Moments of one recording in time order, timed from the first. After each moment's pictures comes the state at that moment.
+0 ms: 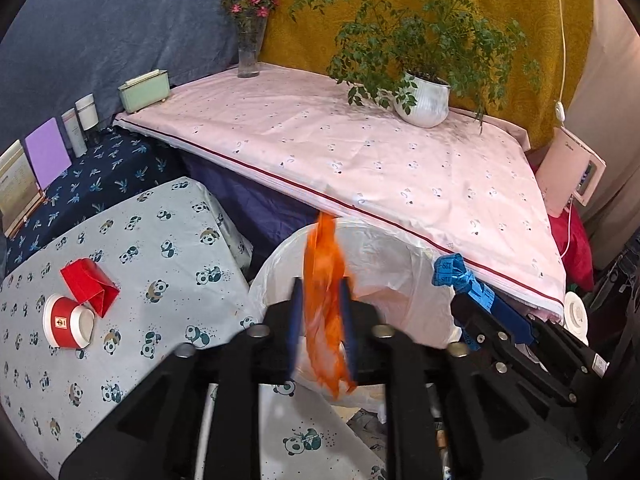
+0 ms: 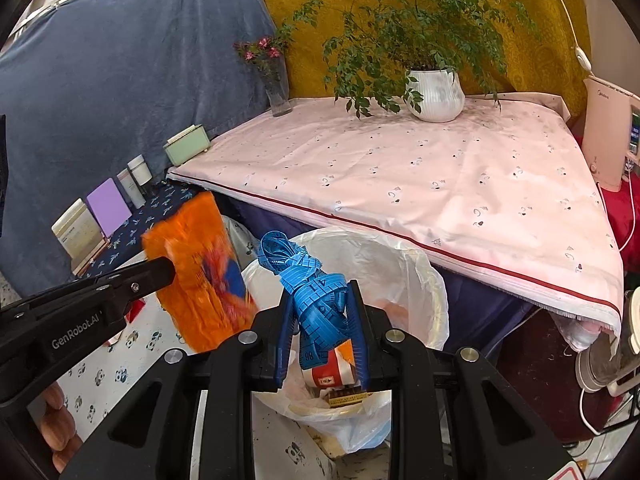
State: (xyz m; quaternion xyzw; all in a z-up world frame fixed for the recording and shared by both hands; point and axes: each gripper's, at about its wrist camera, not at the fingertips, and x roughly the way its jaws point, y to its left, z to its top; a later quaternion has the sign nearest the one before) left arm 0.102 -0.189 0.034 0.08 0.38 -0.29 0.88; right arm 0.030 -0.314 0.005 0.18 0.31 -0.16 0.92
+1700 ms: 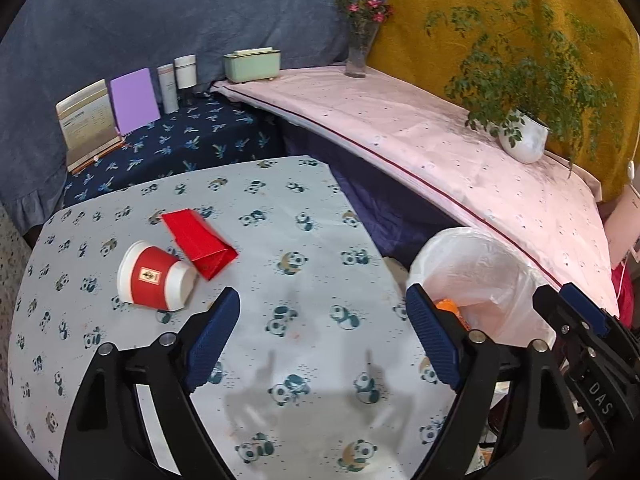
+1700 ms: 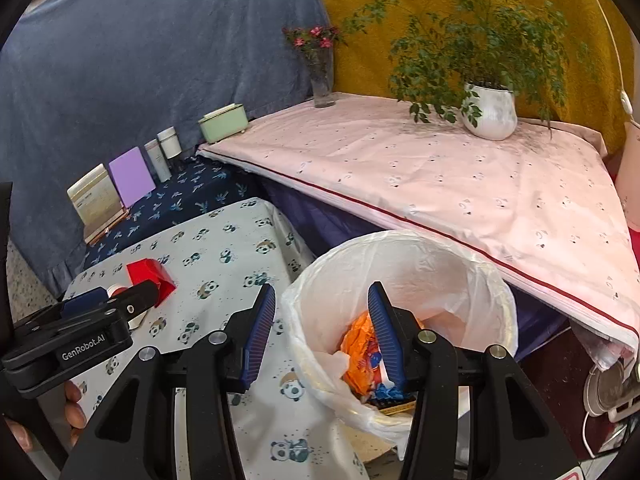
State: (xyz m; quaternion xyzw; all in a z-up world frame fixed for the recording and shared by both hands) left arm 0.141 -0.057 0.012 0.02 0.38 -0.15 0.91; right arm 0.073 -0.232 0.015 0.13 0.32 -0.11 0.93
